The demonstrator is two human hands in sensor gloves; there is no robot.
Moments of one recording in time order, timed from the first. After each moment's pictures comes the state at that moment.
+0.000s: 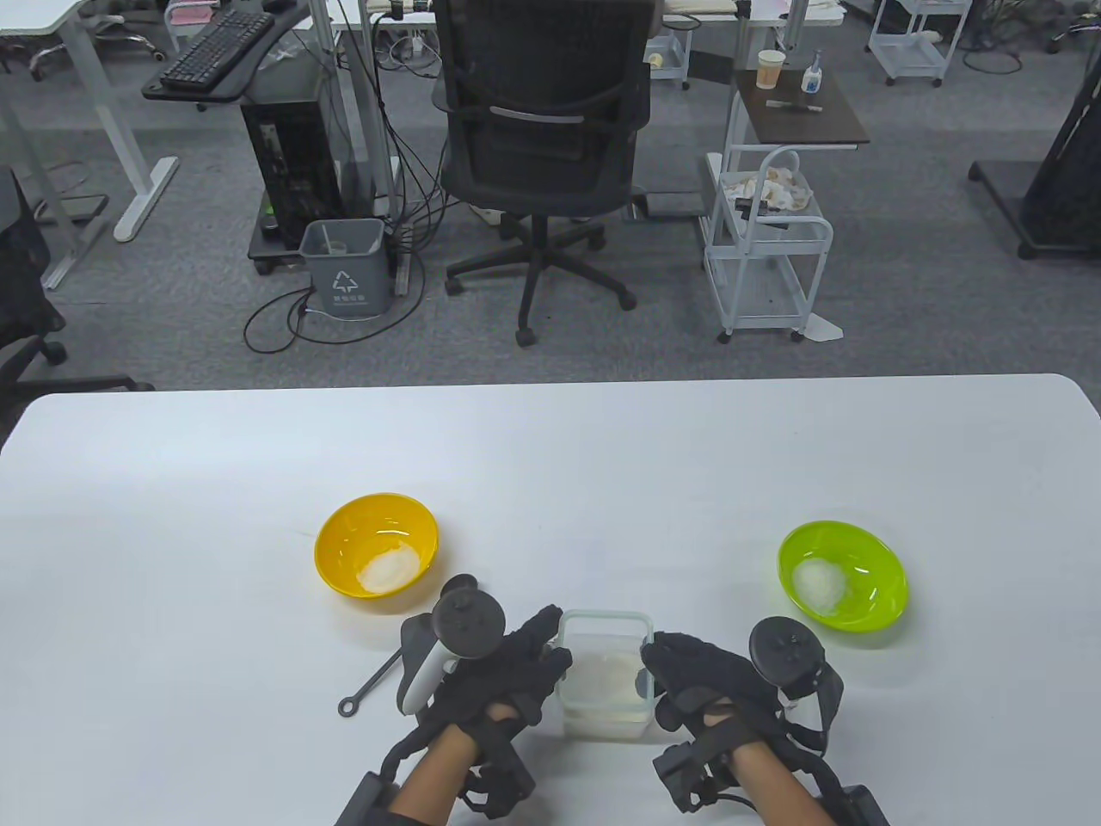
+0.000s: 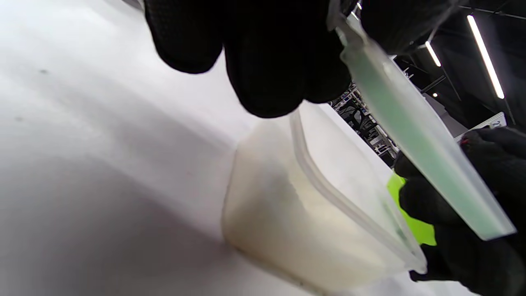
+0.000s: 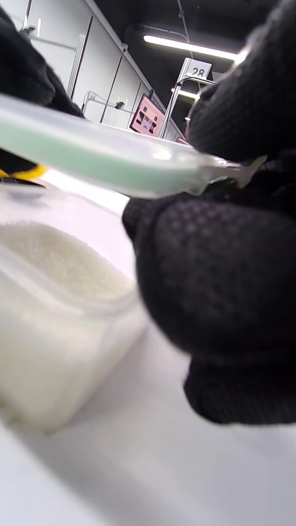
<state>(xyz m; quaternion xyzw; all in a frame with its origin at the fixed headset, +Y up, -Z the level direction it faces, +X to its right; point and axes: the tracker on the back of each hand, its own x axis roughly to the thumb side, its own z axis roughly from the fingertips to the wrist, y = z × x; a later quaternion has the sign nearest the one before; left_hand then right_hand) -0.121 -0.751 -0.355 -0.19 -0.06 0.36 0.91 0.168 -0.761 -0.336 -0.06 0.07 0.85 0.52</state>
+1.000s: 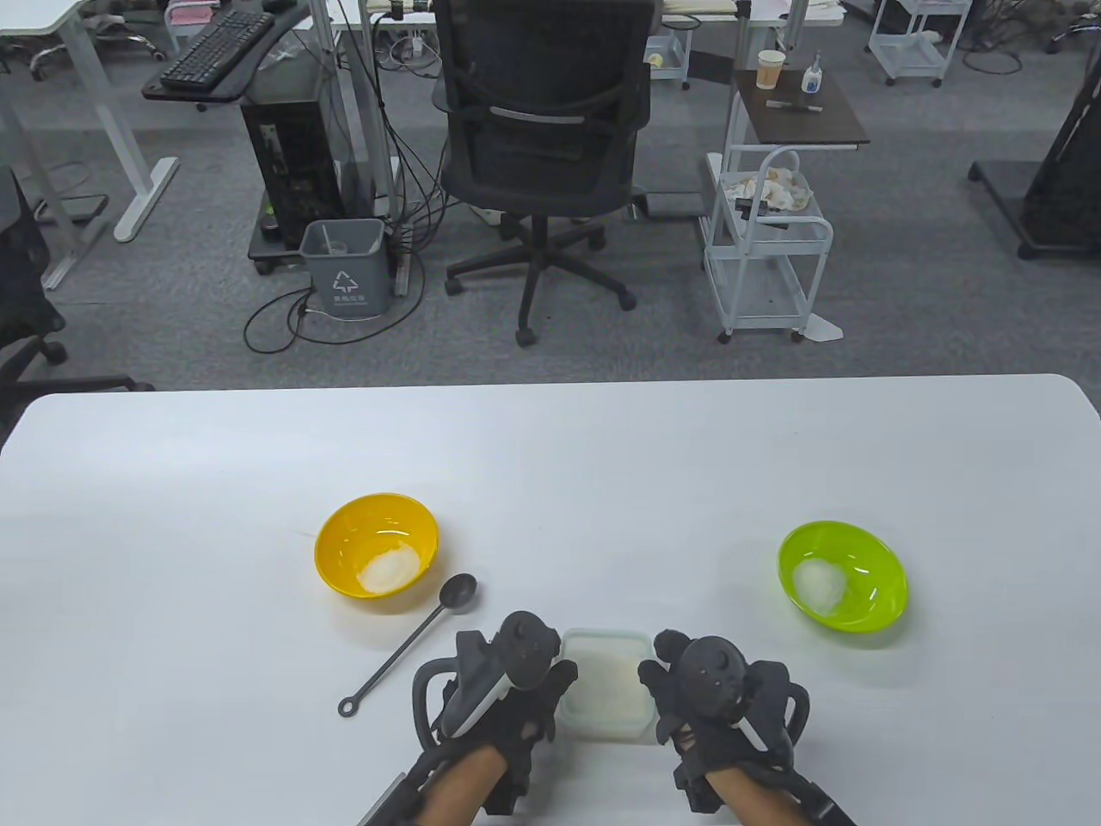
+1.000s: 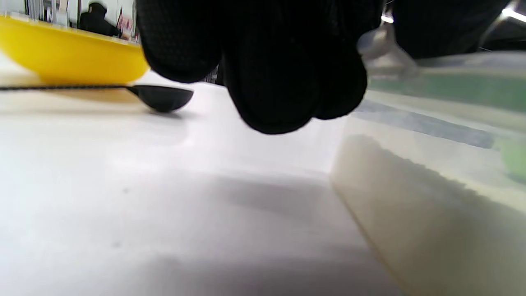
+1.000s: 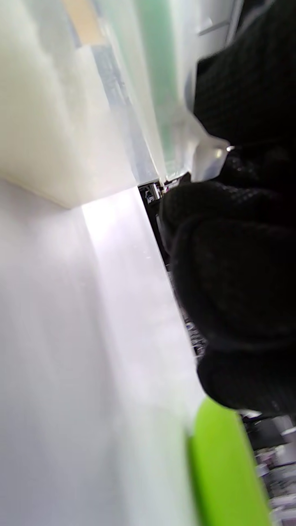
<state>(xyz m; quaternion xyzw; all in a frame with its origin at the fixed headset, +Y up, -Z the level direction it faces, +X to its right) -0.091 -0.739 -0.338 -0.04 -0.03 0.11 0.99 0.137 -0.743 -0.323 0.00 -0.09 0.98 0.16</state>
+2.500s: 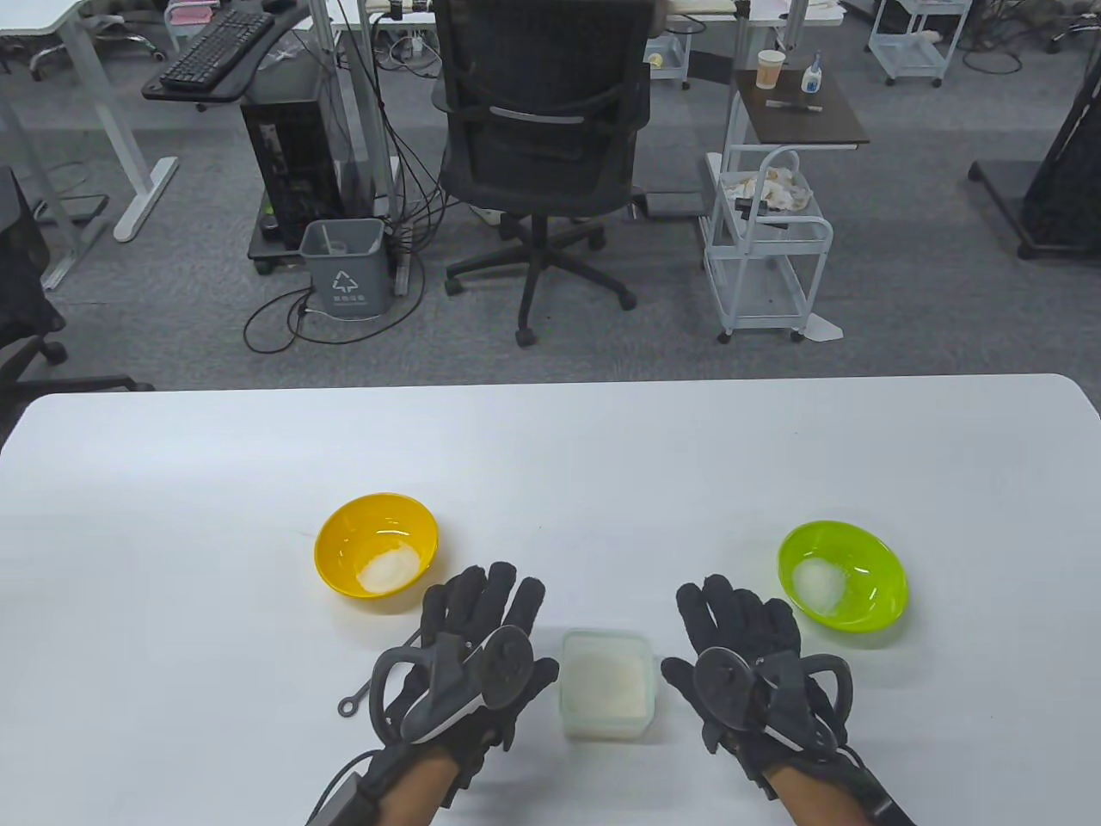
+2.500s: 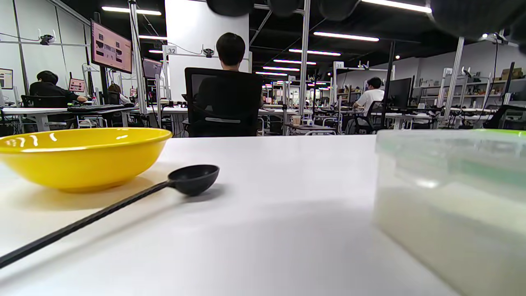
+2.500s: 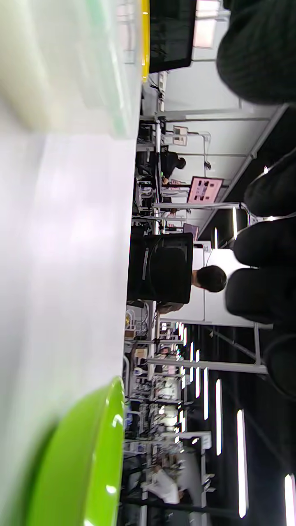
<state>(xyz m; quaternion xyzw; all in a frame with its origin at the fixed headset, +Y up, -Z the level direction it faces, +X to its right) -0.122 -0.708 -0.324 0.01 -0.10 0.02 1.00 0.164 -0.703 -0.312 0.12 -0.12 0.99 0.00</state>
